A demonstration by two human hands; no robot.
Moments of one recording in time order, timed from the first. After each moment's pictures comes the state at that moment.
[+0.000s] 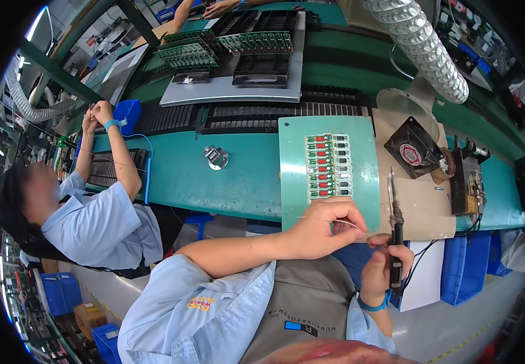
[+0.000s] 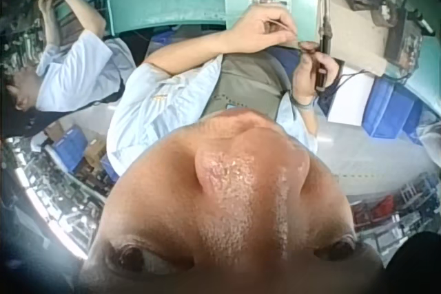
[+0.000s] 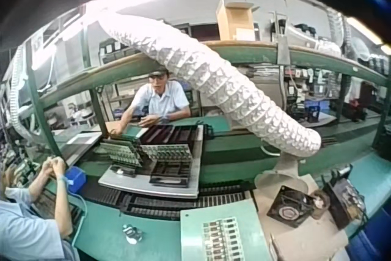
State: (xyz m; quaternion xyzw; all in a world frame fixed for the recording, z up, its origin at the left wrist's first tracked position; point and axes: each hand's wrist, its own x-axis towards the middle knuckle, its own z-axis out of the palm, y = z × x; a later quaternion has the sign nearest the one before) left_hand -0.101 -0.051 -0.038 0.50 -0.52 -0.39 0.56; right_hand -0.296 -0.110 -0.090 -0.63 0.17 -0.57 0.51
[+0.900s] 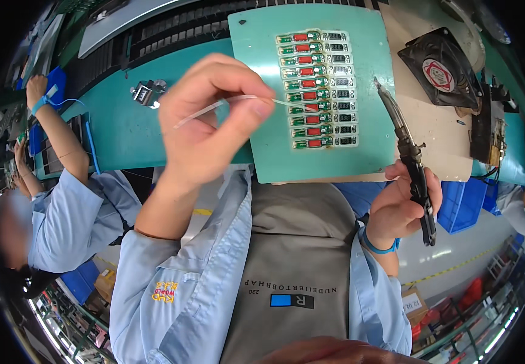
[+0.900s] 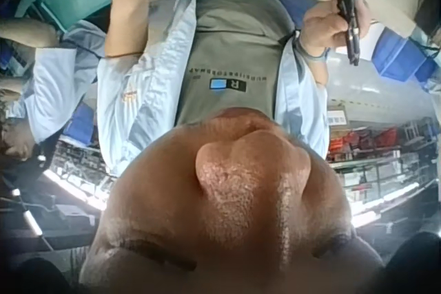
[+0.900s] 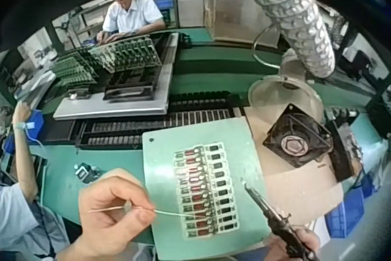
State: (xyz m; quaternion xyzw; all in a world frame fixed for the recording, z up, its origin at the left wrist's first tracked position) left_hand -0.008 -0.035 -0.044 0.56 -0.45 -0.24 0.65; right_hand -0.279 -0.139 -0.112 -0.56 0.18 -0.60 0.54
